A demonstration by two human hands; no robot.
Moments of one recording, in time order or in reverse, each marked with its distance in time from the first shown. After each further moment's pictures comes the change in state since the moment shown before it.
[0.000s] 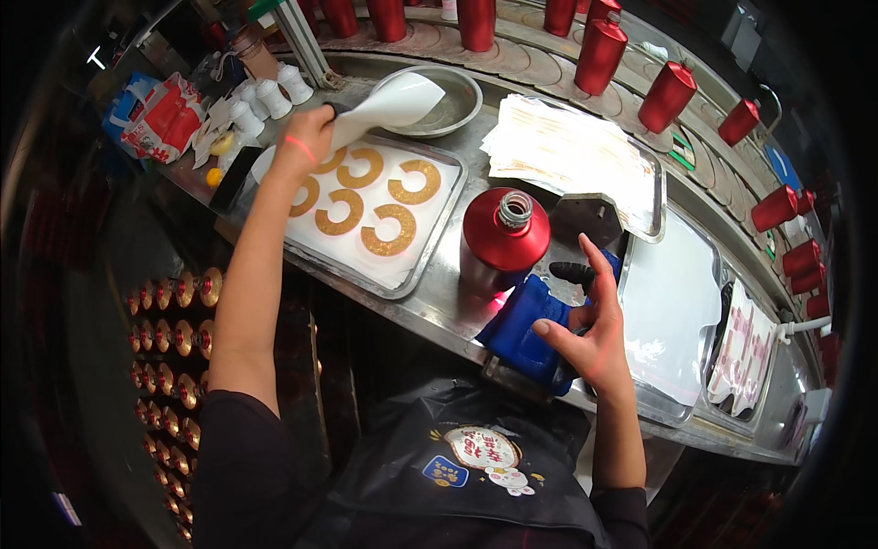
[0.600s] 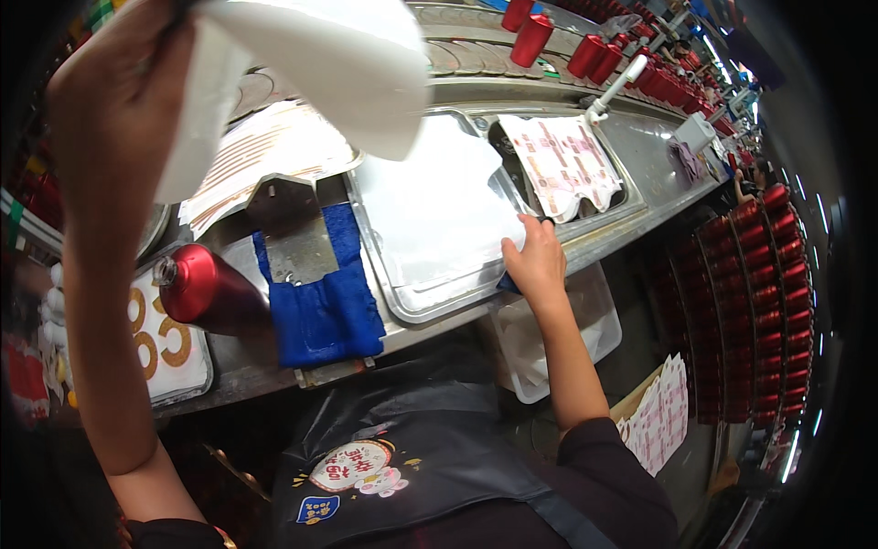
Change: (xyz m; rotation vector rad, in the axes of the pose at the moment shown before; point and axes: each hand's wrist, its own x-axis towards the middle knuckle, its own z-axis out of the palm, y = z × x) left_hand 0.051 0.351 -0.064 -0.460 0.472 0.873; right_hand -0.139 0.107 -0.157 -1.019 0.902 0.473
